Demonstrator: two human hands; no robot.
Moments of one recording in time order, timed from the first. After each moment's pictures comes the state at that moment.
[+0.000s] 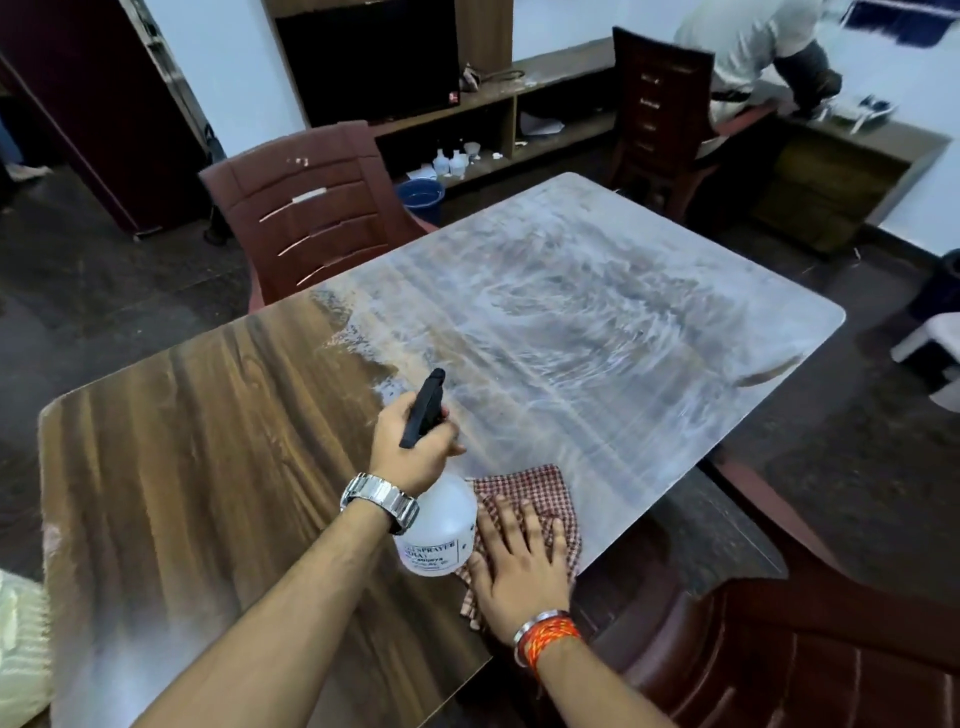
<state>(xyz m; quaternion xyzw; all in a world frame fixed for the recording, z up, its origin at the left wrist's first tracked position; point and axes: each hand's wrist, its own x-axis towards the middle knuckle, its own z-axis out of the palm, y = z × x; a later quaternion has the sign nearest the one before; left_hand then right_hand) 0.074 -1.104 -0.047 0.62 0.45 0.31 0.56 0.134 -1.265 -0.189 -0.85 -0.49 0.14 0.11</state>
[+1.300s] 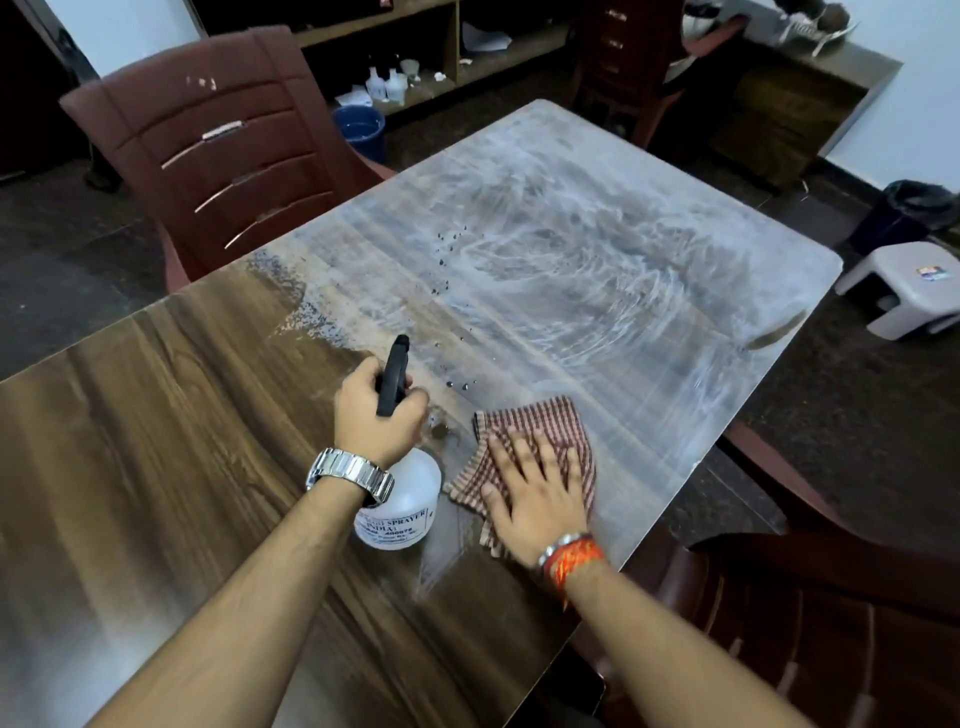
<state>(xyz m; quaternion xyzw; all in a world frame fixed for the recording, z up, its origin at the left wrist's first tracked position) 0.078 -1.015 -0.071 0.70 0.48 0.26 0.46 0.181 -1.191 -0.178 -0.87 -0.46 0.15 0.06</state>
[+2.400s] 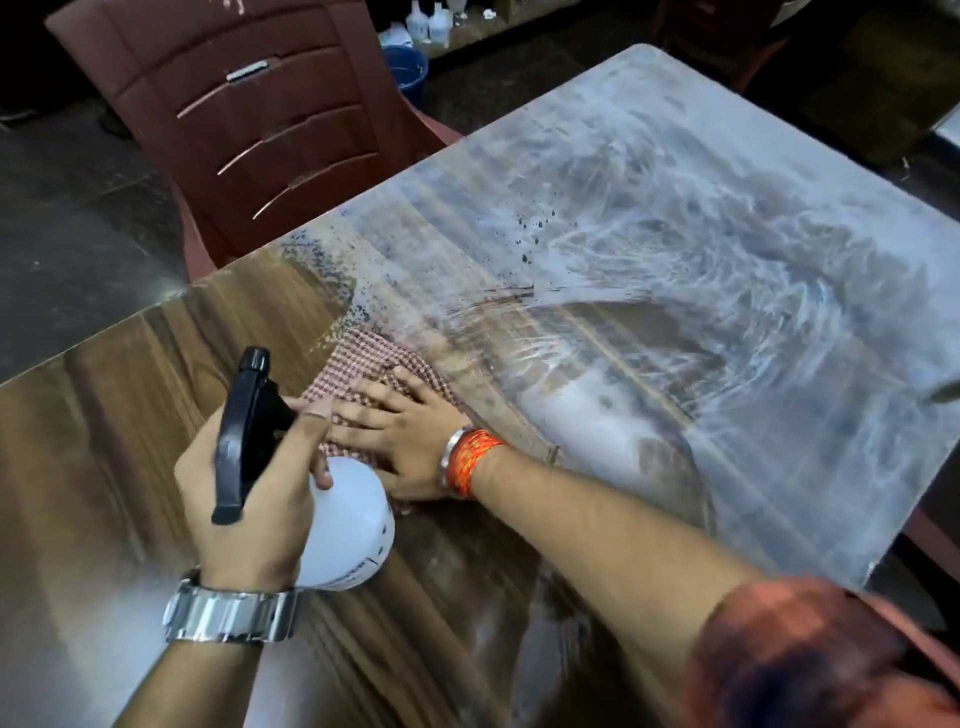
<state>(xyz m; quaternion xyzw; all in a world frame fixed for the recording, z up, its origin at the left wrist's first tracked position) 0.000 -0.922 -0.078 0.54 0.50 0.46 0.50 0.147 -0.925 -0.185 -0.58 -0.80 0.13 -0.01</state>
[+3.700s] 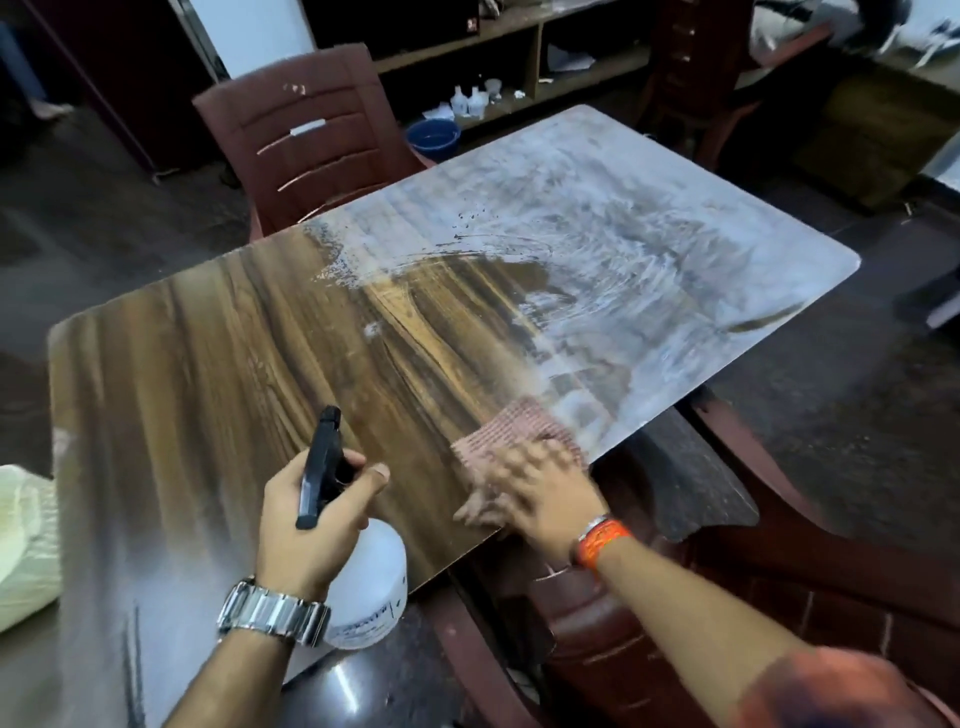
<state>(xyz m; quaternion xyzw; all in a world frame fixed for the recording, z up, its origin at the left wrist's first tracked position) -0.003 -1.239 -0.021 0.58 0.54 0.36 0.49 0.237 -1.316 -0.195 -0.71 -0.70 0.08 0.05</state>
